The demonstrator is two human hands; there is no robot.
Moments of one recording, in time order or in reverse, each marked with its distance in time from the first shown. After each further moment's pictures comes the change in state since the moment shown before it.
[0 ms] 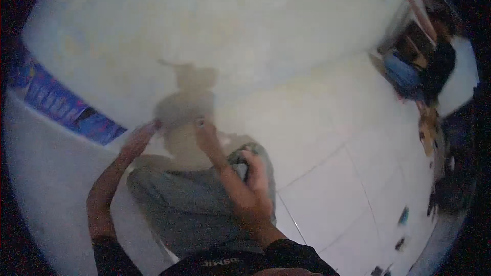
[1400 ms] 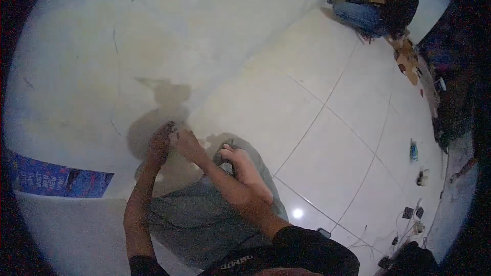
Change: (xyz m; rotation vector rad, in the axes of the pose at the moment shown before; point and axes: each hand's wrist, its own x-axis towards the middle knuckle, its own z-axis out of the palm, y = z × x) left_hand 0.122 0.029 0.095 0.472 0.190 0.559; right_hand 0.058 -0.029 -0.060 0.190 -0.278 0.302
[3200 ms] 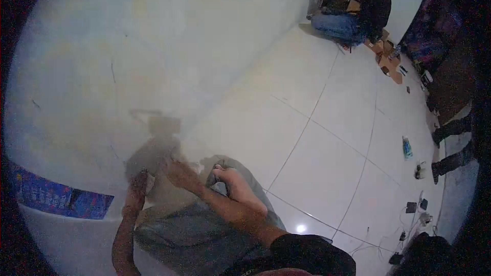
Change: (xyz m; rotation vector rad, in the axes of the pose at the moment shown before) left_hand -0.121 -0.085 -0.007 0.188 -0.121 0.022; right_hand -0.029 -0.049 -0.032 -0.182 -0.013 -0.118
